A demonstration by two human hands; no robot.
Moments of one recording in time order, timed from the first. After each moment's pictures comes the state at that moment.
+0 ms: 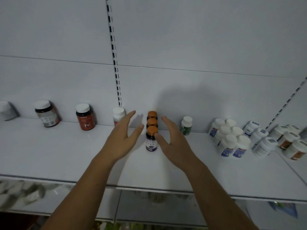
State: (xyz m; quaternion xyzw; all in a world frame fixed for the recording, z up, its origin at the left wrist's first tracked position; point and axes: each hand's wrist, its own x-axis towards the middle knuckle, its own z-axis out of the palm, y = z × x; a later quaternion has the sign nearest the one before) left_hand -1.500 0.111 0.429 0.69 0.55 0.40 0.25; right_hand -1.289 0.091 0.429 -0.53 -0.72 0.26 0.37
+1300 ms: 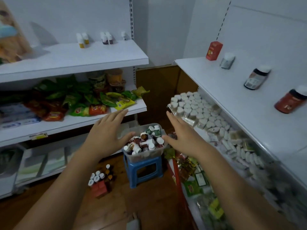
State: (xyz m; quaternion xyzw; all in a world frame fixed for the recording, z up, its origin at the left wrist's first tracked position) left_hand -1.799 -0.402 0.354 0.33 0.93 0.12 -0.03; right_hand -1.672 -0.137 0.355 -0.07 -0.97 0.23 -0.01
